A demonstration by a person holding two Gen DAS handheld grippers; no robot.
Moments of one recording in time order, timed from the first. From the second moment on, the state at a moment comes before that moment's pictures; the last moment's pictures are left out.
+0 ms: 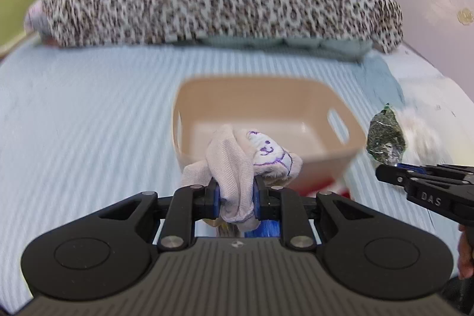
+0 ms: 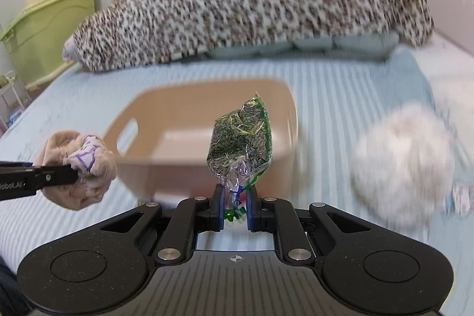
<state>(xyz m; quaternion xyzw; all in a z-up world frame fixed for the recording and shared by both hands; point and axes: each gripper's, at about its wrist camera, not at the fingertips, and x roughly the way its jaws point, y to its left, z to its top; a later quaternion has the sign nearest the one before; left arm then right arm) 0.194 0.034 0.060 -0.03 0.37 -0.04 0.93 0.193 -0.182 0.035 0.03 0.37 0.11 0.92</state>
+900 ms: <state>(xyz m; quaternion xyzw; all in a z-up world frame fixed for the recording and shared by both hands) 0.281 0.018 0.012 0.04 0.39 0.02 0.92 0.287 -0.154 0.014 -0.02 0.39 0.10 0.91</state>
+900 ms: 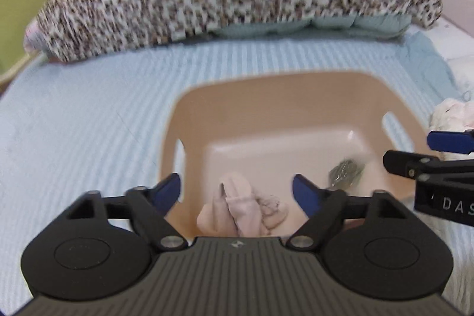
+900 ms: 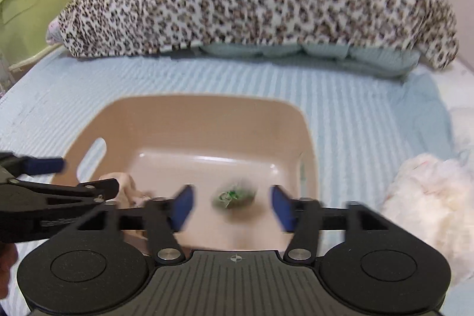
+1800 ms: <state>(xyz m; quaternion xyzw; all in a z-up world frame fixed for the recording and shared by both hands) 0.147 0.033 -0.053 0.02 0.52 0.01 0.85 0.146 -0.162 -0.041 -0.02 0.48 0.09 0.87</state>
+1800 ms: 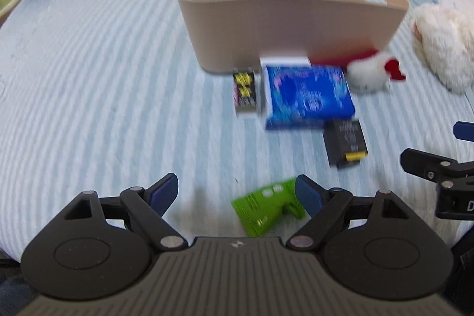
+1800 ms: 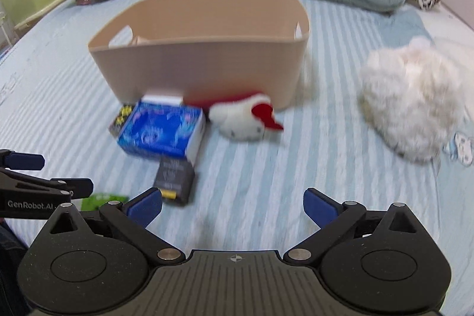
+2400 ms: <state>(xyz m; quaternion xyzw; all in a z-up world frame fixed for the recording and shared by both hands) 0.155 0.041 -0.093 -0.03 0.56 0.01 0.82 0.142 -0.144 -0.083 -0.02 0.51 0.11 0.85</state>
